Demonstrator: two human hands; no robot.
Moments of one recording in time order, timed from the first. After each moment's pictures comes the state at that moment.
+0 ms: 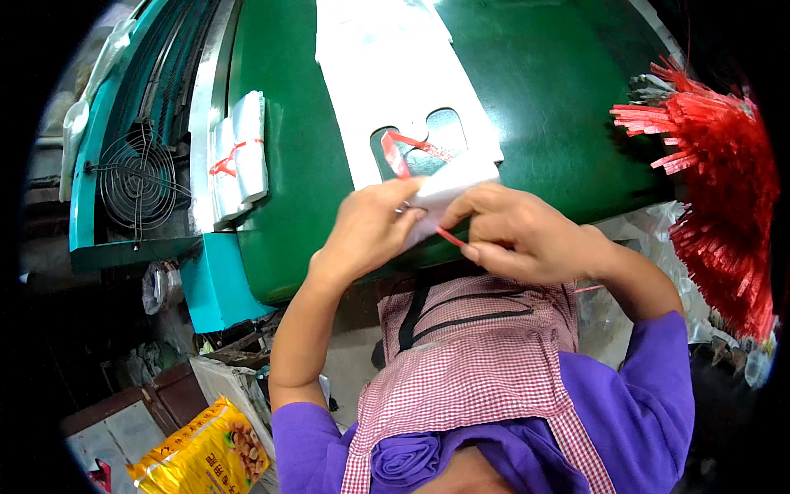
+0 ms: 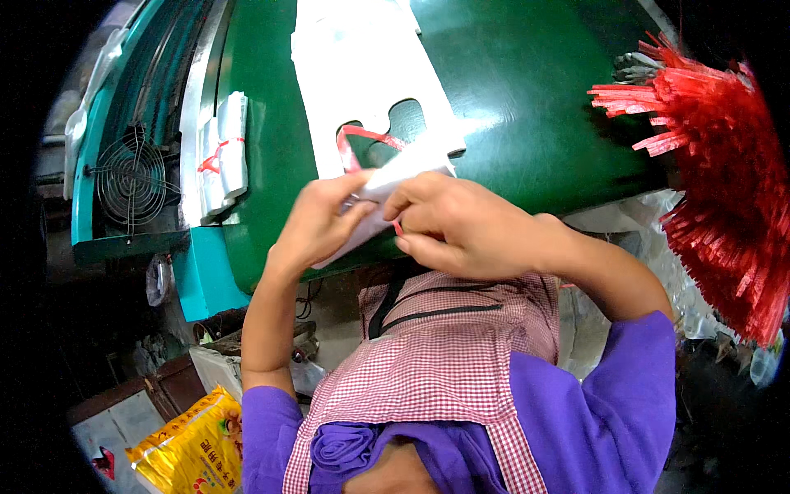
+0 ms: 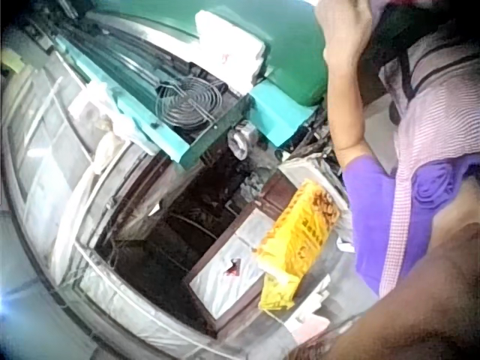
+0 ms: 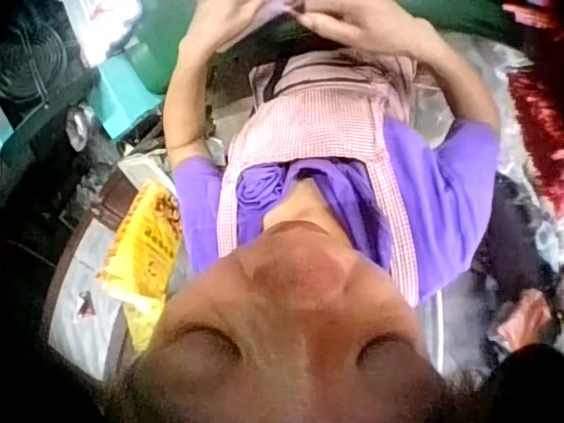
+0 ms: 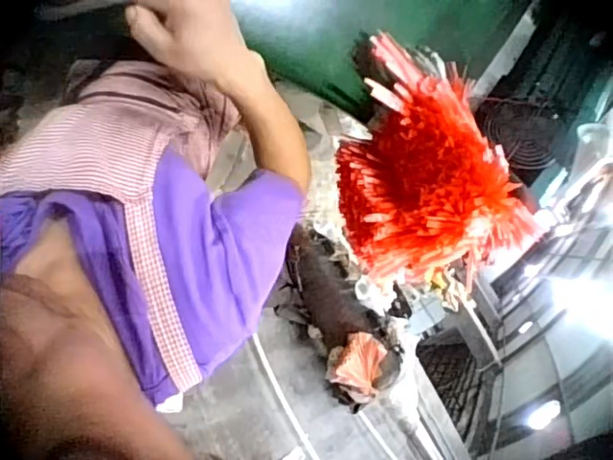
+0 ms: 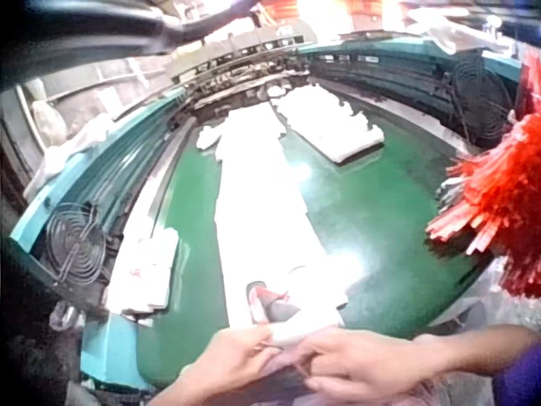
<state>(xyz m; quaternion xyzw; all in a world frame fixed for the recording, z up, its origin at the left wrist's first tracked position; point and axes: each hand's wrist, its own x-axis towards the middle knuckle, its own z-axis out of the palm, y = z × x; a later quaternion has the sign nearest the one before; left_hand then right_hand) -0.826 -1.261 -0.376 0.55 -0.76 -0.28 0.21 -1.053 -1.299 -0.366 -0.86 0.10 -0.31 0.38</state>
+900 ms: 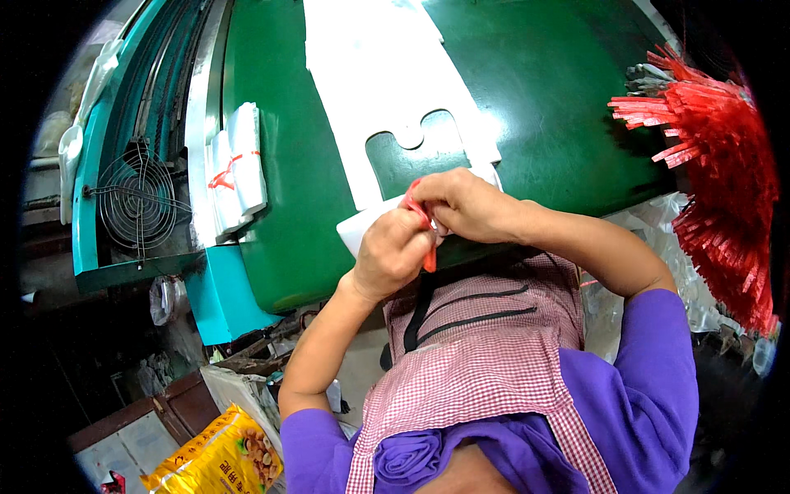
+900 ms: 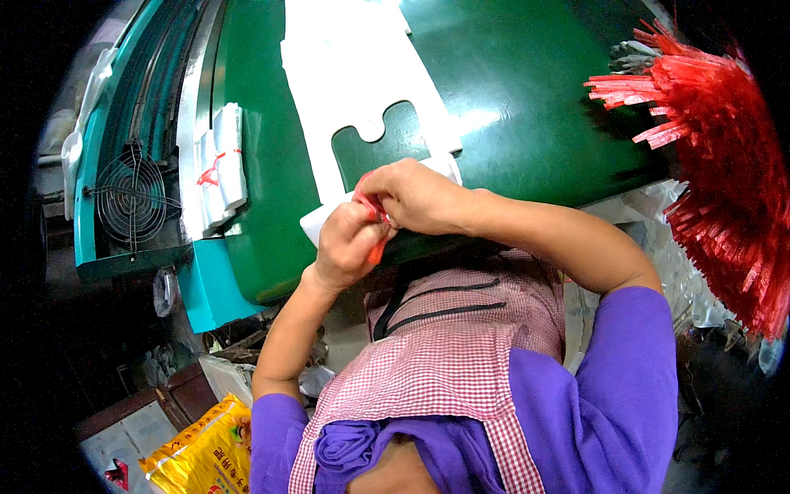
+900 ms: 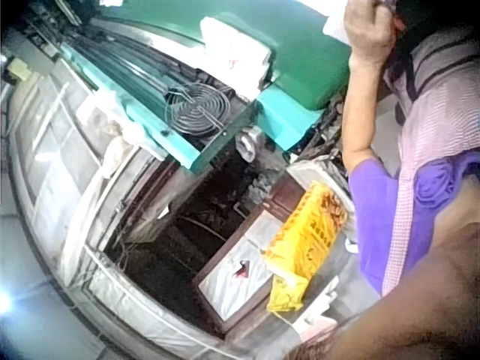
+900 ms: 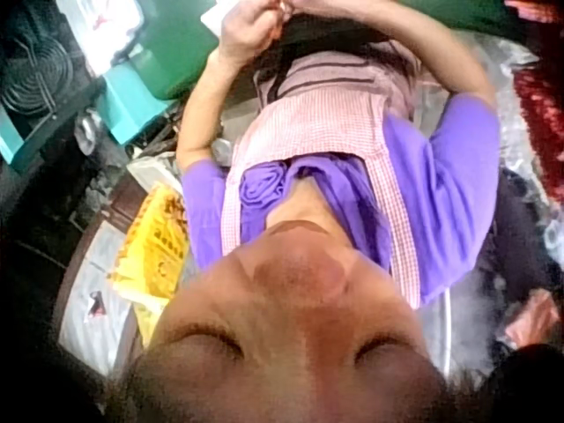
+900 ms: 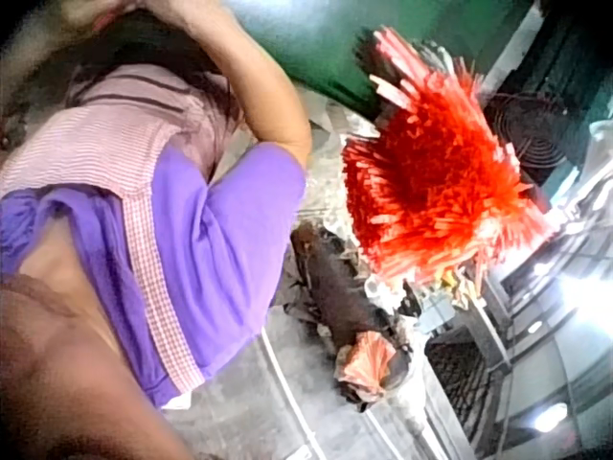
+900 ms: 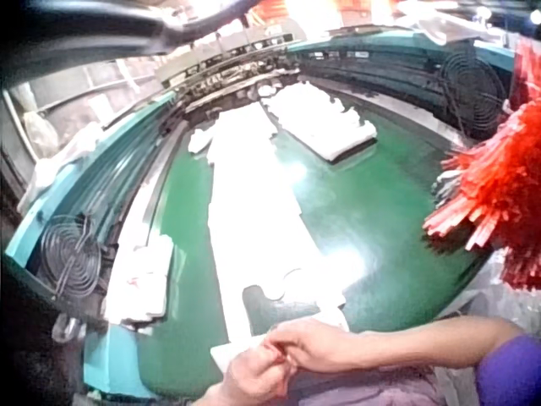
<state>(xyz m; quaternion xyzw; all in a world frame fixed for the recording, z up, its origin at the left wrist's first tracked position) -0.832 -1.247 -0.434 0.35 -0.87 -0.01 0.36 -1.004 -1.322 -0.413 -0.76 0.25 -0.24 0.55</state>
